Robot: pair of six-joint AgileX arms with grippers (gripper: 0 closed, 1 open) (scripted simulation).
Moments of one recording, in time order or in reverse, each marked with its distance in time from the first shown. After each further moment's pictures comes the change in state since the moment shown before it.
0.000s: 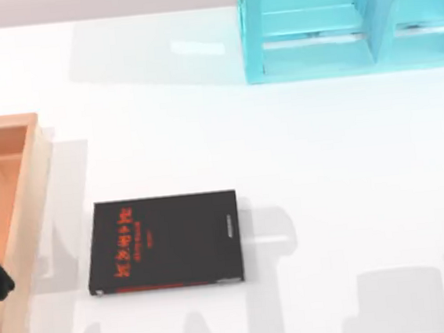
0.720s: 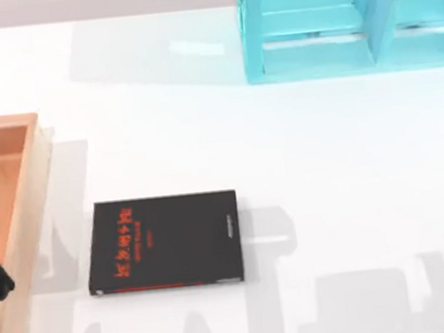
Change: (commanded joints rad) left arm 0.000 0.000 0.000 0.000 0.000 0.000; right arm 0.019 -0.021 0.126 -0.132 -0.001 0.056
